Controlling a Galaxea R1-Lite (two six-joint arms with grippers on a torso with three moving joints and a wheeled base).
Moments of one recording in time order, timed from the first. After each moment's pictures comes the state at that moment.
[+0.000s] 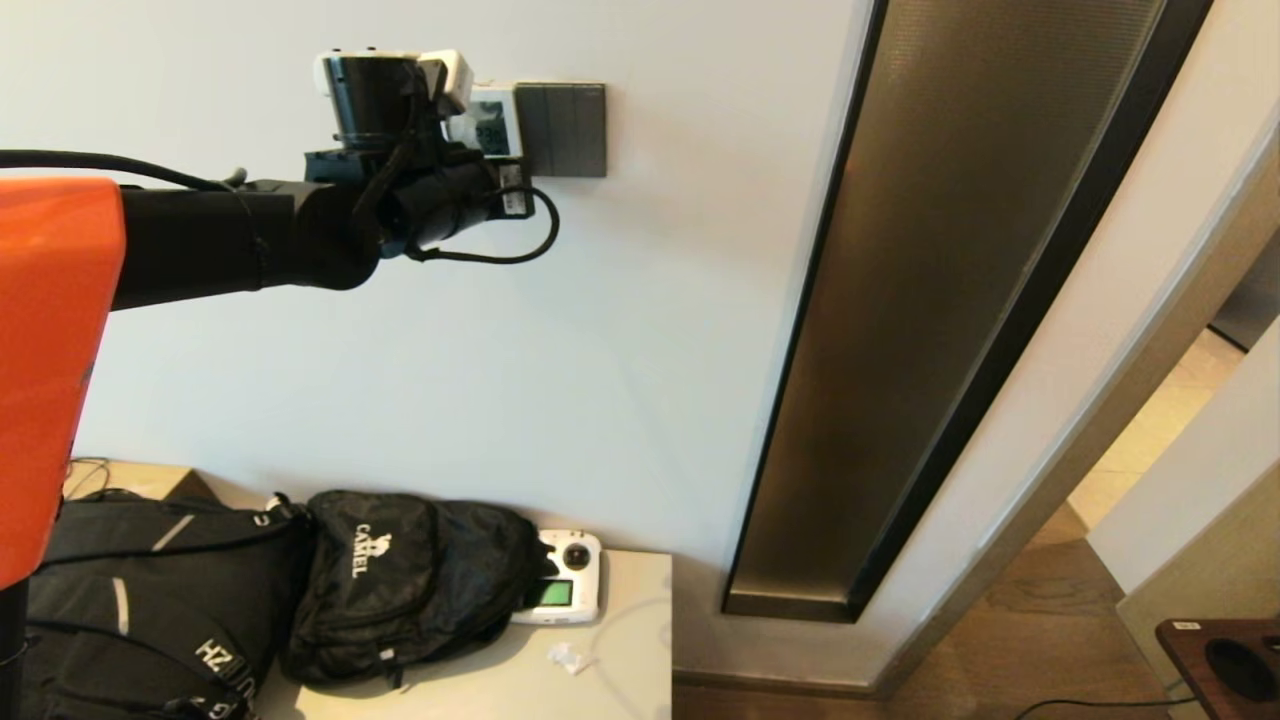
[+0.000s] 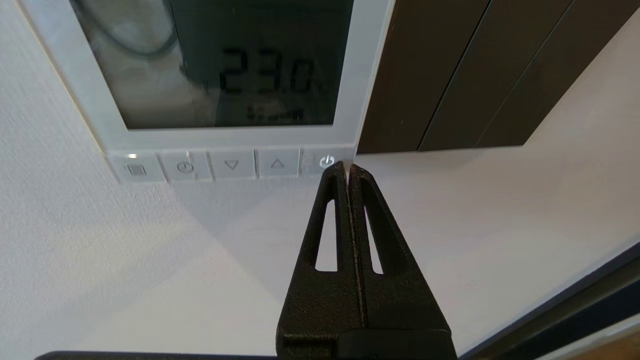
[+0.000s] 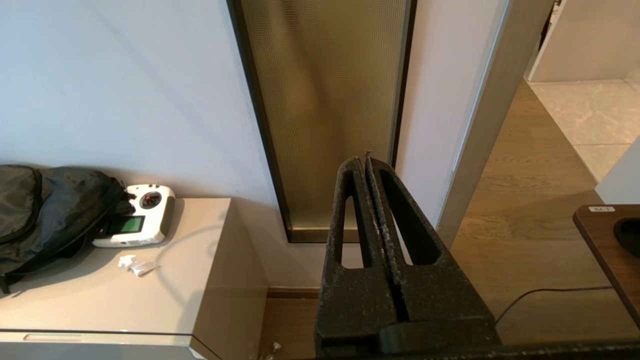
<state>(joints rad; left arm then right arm) -0.38 2.13 -1.93 -0.21 0.03 -0.08 -0.01 0.00 0.00 -0.01 0.02 -0.01</state>
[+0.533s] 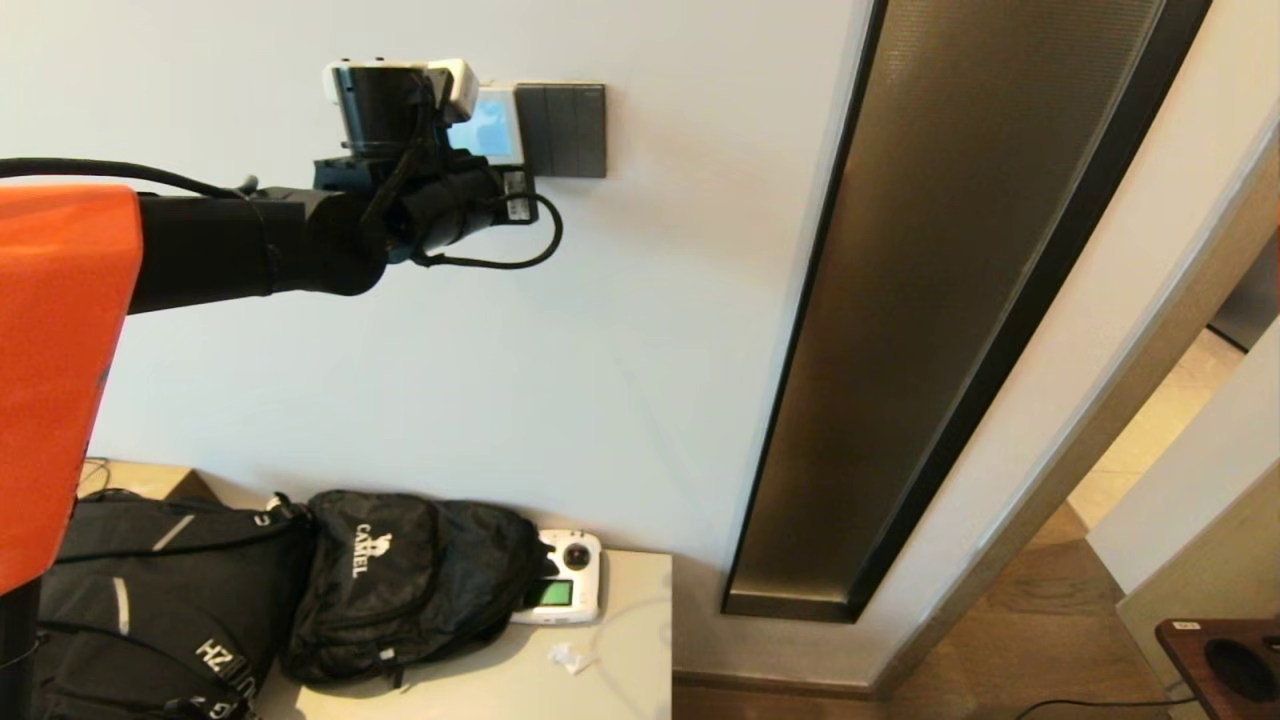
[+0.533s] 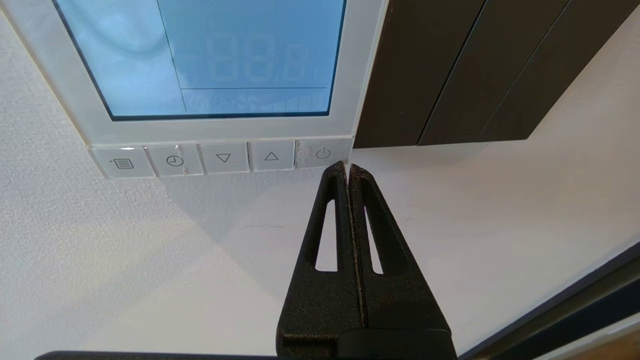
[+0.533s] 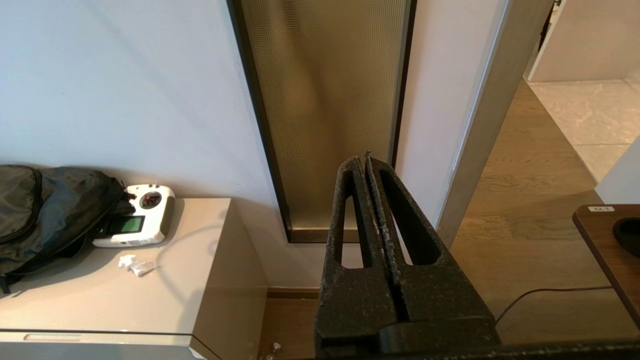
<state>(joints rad) -0.37 2.14 -1.93 -0.22 0.03 -0.08 0.00 0.00 0.00 -0.01 0.02 -0.01</state>
